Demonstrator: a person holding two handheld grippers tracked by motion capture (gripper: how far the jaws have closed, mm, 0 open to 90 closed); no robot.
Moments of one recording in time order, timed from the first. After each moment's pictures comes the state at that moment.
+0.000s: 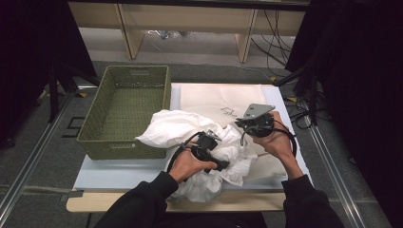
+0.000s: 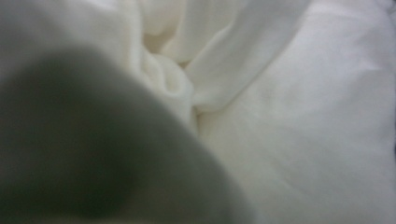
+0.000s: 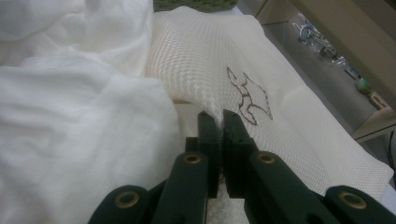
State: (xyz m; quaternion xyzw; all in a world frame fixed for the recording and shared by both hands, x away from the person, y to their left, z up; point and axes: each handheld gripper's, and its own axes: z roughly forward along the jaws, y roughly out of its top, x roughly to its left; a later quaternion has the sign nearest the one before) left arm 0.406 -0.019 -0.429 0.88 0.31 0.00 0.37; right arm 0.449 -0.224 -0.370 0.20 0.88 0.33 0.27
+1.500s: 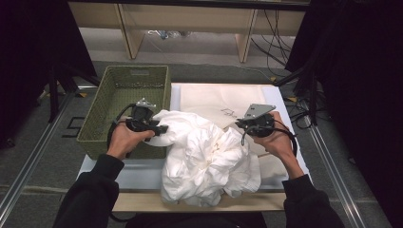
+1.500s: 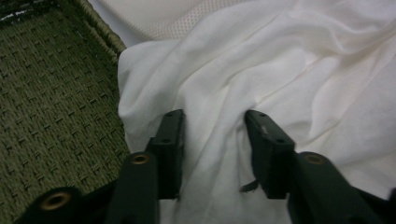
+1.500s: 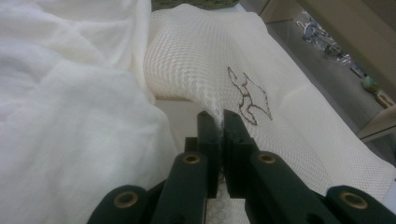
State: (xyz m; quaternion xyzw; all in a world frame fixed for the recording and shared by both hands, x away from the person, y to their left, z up) left arm 0.446 0.151 -0.373 0.81 0.42 0.14 0.38; right arm 0.453 -0.227 -0.373 0.19 0.88 0.34 0.26
